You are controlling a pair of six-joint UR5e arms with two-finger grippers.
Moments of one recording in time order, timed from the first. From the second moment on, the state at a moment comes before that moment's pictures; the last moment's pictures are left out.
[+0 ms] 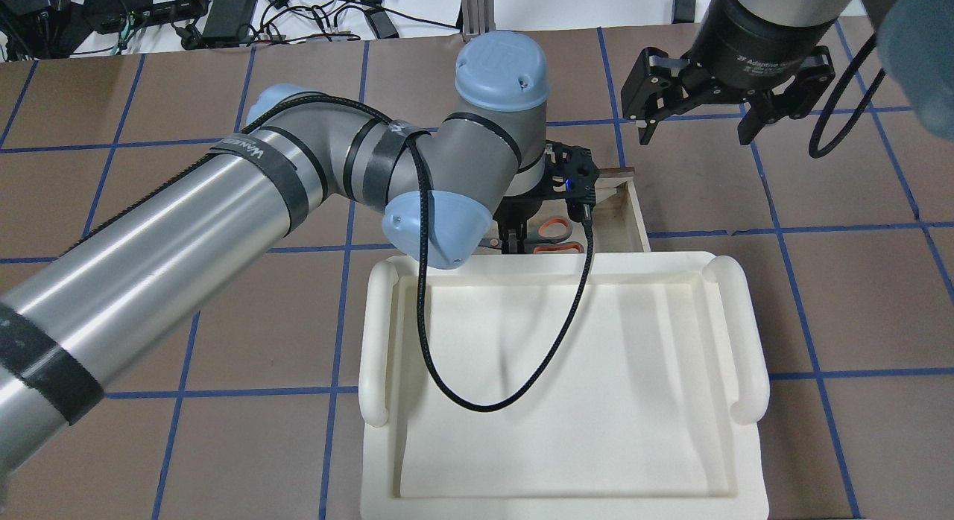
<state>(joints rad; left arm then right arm) -2.07 -1.94 -1.60 -1.19 1.54 1.10 1.65 -1.65 1.51 -1.52 -1.58 0.14</state>
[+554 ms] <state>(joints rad) -2.08 -1.95 -1.60 -1.17 1.54 1.09 1.65 -1.65 1.51 -1.52 -1.58 0.13</state>
